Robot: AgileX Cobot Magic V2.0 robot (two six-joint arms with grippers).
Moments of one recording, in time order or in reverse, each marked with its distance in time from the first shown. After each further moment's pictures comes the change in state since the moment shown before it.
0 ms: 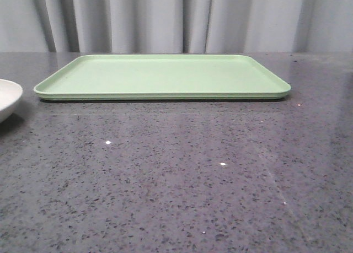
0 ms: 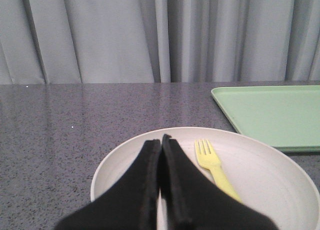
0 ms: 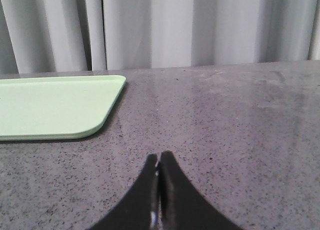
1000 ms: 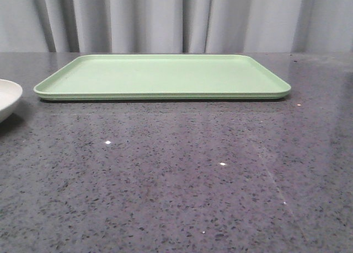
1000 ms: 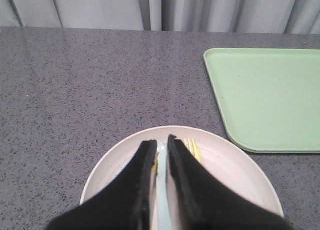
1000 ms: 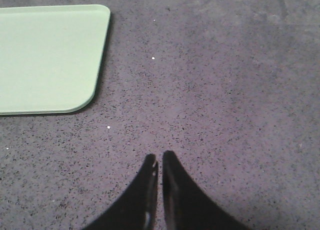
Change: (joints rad) left arm -0.008 0.549 -0.572 -0.051 0.413 0.000; right arm 0.000 0.576 -0.636 0.006 0.540 0.000
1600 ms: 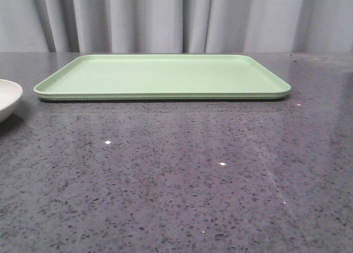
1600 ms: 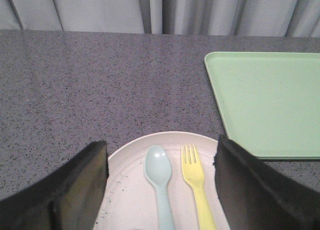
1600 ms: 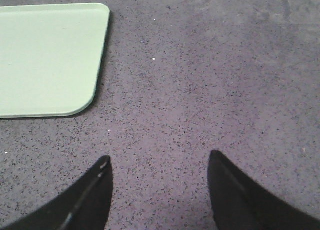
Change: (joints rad) left arm 0.000 0.017 0.000 0.000 -0.030 0.000; right arm 0.000 0.031 -0.010 0.004 -0.017 0.000
